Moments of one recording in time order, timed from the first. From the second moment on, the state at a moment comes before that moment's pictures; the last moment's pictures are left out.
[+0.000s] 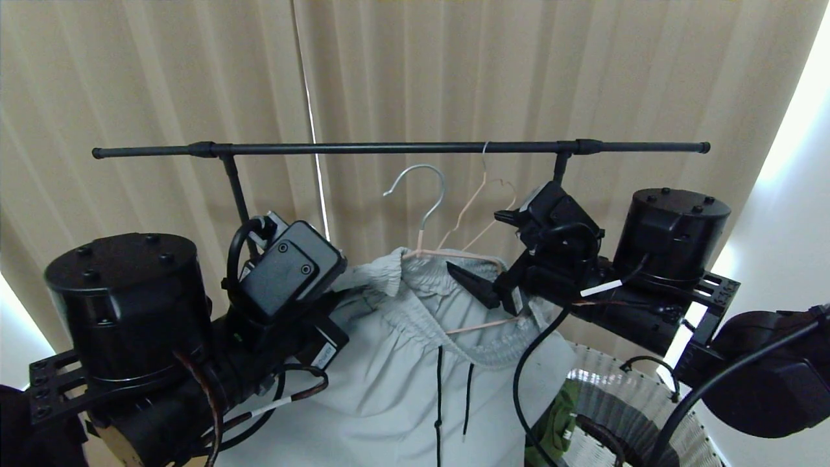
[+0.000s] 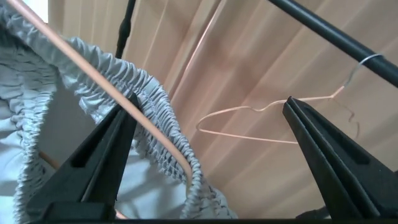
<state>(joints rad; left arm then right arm) -0.74 1.52 -0.58 -0.77 0.29 0.50 0.61 1.80 -0.81 -0.90 0.08 -0.36</state>
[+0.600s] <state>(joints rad) -0.73 1.52 -0.58 -0.78 0.29 0.50 0.61 1.80 -0.80 -0.90 0.09 -0.35</state>
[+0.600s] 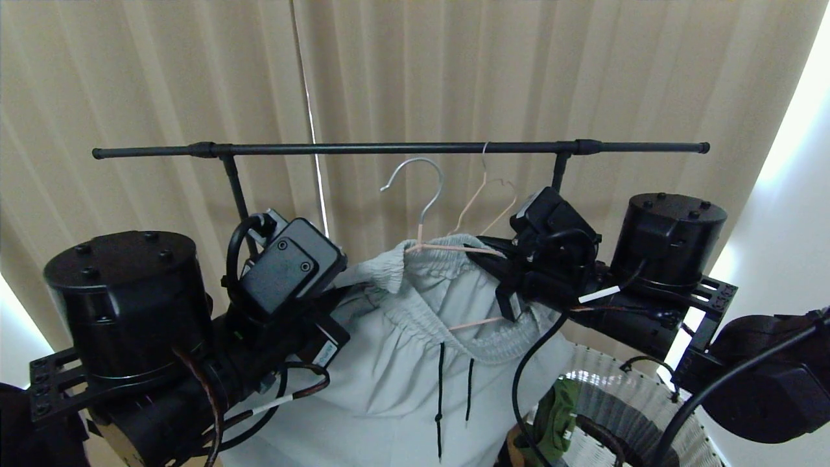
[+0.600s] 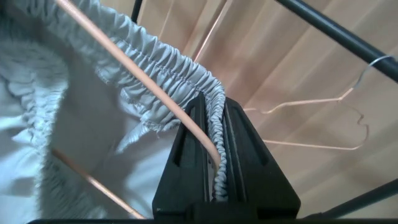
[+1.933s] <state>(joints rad) -0.60 1.32 -0.32 -0.77 0.18 0.37 0.48 1.65 -0.74 -0.90 0.07 -0.31</state>
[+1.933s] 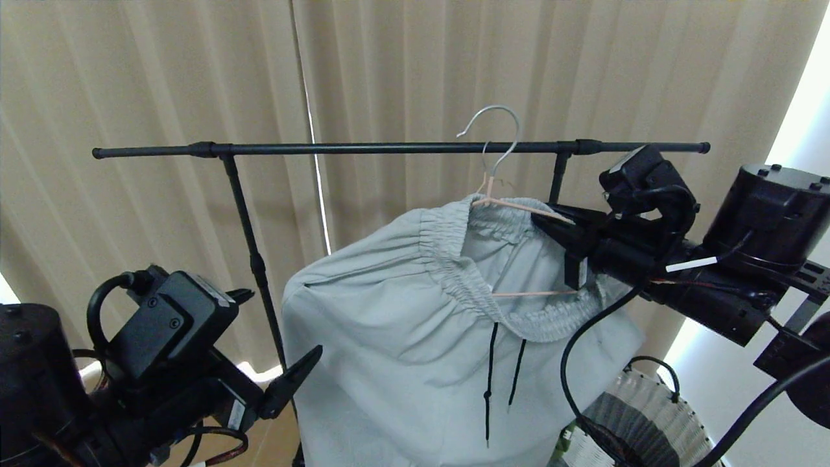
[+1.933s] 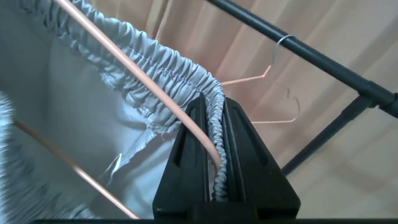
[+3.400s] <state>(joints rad) -0.36 1.44 -0.24 -0.87 0.18 0.38 0.39 1.52 -0.69 -0.90 0.07 -0.30</state>
